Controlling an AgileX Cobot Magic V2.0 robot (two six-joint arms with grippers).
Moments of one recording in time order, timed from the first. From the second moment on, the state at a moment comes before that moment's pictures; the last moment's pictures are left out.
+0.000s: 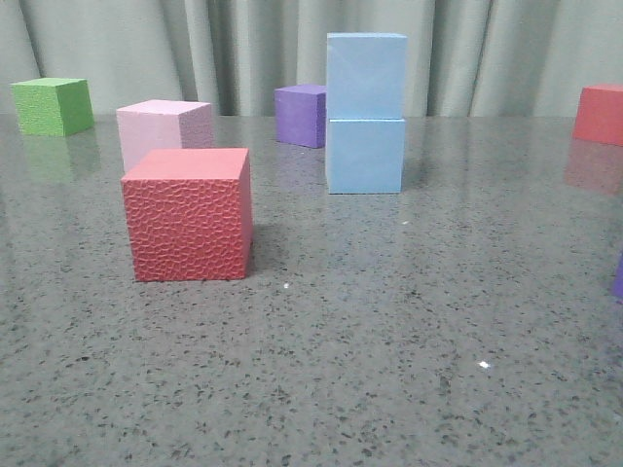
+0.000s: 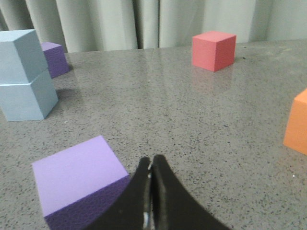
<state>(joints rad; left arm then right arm) -0.09 0.00 0.00 0.03 0.00 -0.06 0.06 -0.01 -0.15 0.03 0.37 0.12</state>
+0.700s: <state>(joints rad) -0.09 0.00 0.00 0.03 0.00 -0.06 0.05 -0.01 0.02 0.03 0.09 0.12</state>
